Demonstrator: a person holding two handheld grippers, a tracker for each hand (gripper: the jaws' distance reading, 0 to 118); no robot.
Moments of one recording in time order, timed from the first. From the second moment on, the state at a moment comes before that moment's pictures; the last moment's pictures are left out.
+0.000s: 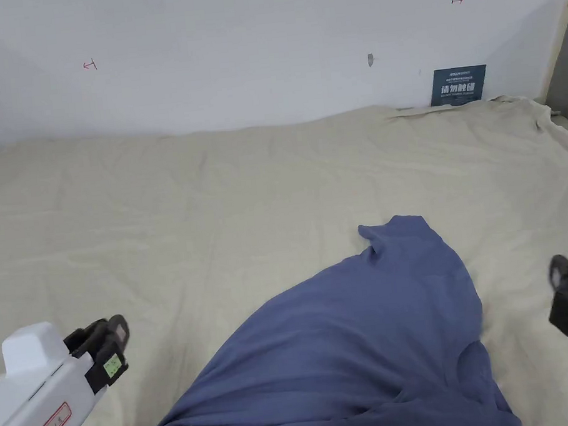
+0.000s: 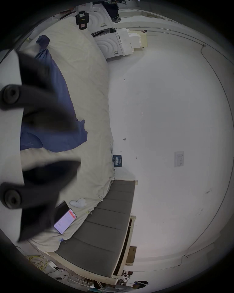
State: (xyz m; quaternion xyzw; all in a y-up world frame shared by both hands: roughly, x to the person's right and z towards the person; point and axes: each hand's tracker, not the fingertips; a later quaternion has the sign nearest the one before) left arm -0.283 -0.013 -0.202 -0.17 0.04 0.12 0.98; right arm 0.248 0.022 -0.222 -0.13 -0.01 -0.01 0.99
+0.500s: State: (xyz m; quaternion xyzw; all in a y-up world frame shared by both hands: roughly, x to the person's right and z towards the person) left arm -0.306 -0.038 -0.213 -0.33 0.06 0.11 0.94; right arm 0.247 0.017 -0.224 -0.14 0.01 -0.02 0.99
